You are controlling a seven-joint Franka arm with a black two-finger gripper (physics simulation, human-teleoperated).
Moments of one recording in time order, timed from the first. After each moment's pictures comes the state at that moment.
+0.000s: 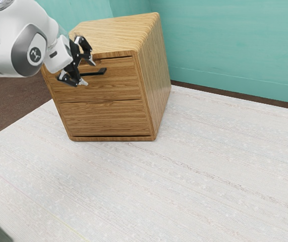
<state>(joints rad) 0.46 0.12 -0.16 -1.50 0.01 2.22 1.73</state>
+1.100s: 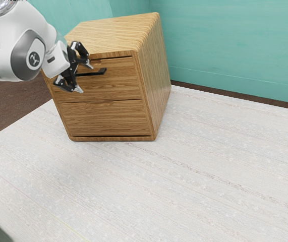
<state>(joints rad) 0.45 0.12 -0.12 -1.52 0.01 2.22 1.75</state>
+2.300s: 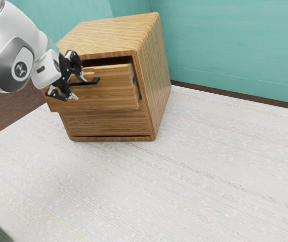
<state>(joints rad) 0.43 -0.08 -0.12 -1.75 0.01 2.23 1.75</state>
